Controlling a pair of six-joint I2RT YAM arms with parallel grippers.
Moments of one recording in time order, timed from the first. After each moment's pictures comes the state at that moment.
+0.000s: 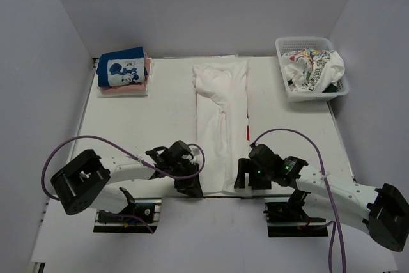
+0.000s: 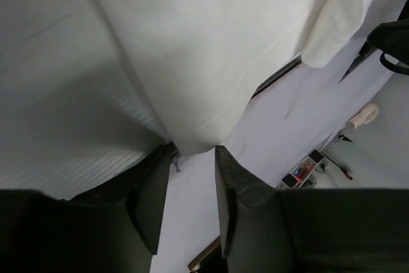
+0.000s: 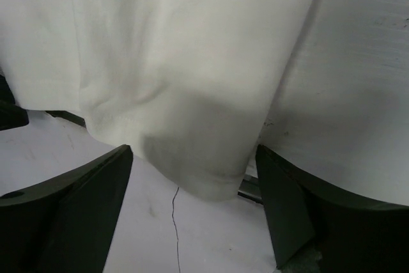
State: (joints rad) left arm -0.91 1.35 0.47 -0.18 0.49 -0.88; right arm 0.92 0.91 0.41 -0.57 -0.09 0.87
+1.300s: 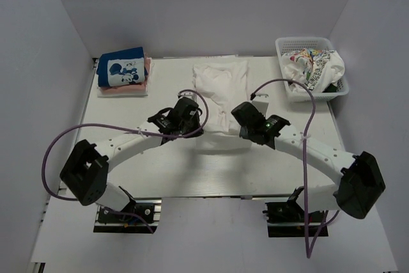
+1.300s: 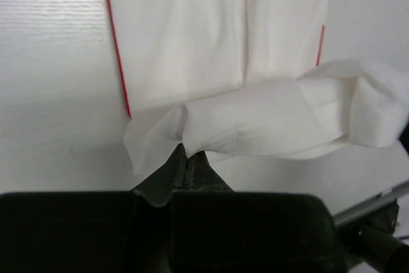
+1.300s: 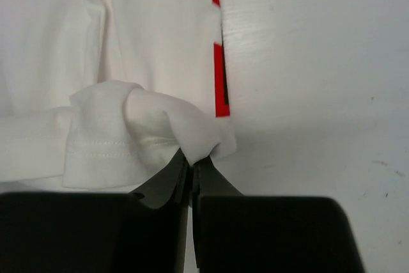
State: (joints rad) left arm -0.76 1.45 0.98 -0.33 -0.08 -0.76; right arm 0.81 1.30 0.97 -0.68 0.51 0.77
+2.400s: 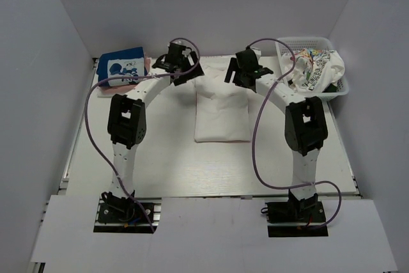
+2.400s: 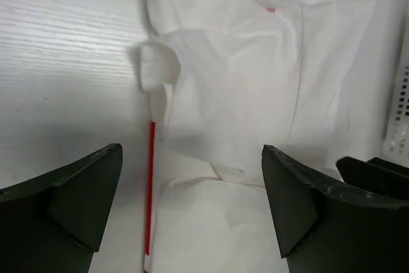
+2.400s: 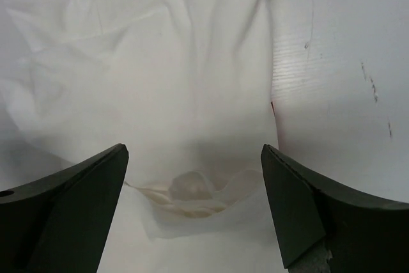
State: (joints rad) left arm -0.40 2.22 1.91 -0.43 0.04 -0.63; right arm 0.43 2.06 1.67 -0.38 0.25 0.52
